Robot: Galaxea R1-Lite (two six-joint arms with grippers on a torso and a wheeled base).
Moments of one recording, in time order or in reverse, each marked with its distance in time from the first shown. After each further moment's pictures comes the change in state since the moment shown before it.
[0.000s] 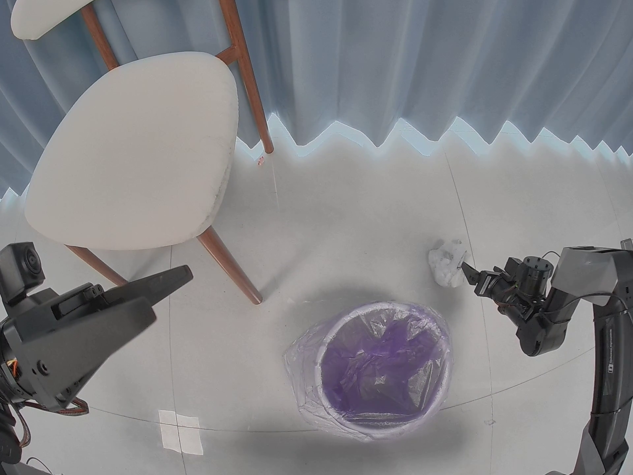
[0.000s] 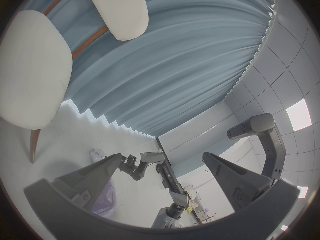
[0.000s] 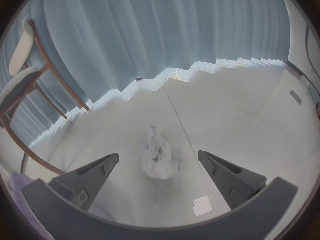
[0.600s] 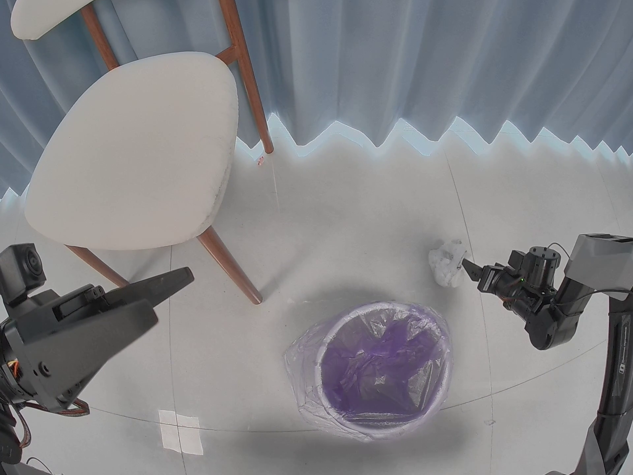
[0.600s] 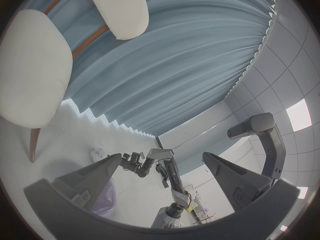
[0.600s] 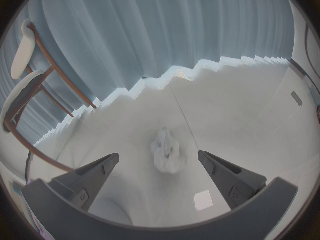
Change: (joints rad) left arm -0.002 0.001 0.002 0.001 -0.001 0.000; right arm 0.017 -0.146 0.098 0.098 0.020 -0.002
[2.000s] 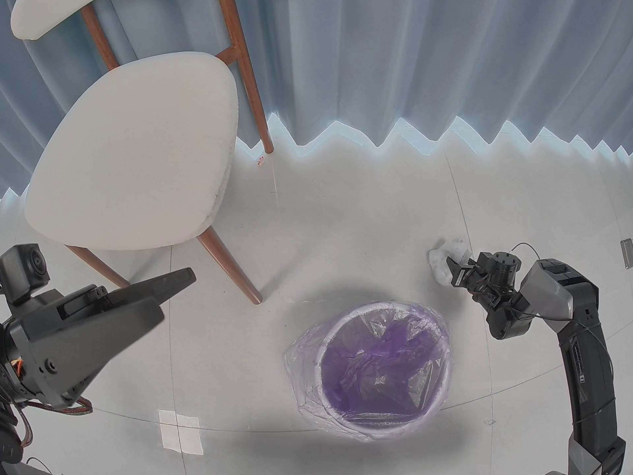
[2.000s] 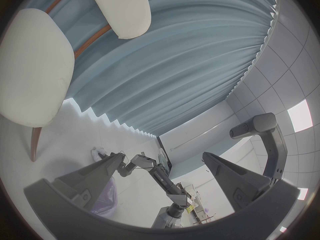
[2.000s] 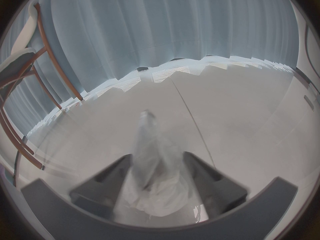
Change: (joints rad) left arm 0.008 0.010 0.001 -0.001 0.000 -0.001; right arm -0.002 0.455 -0.709 0.160 -0.010 -0.071
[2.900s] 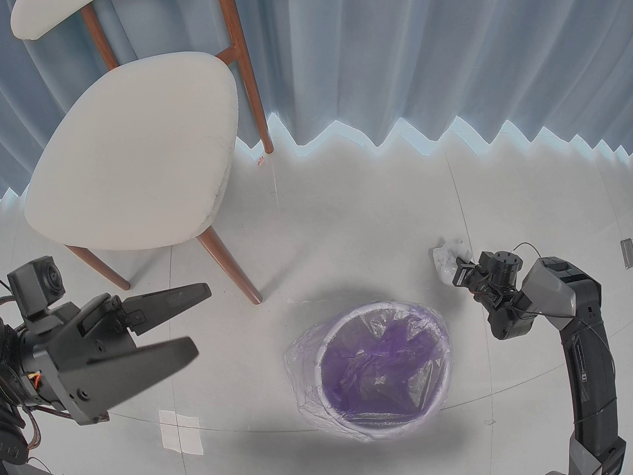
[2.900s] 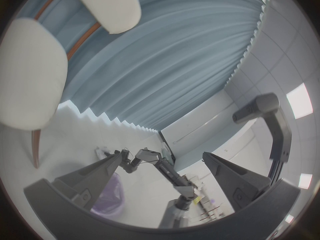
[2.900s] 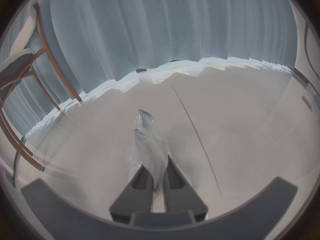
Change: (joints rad) left arm -0.011 0.039 0.016 0.002 -0.031 0.116; right arm 0.002 -0.025 0.040 -0.013 -0.020 0.003
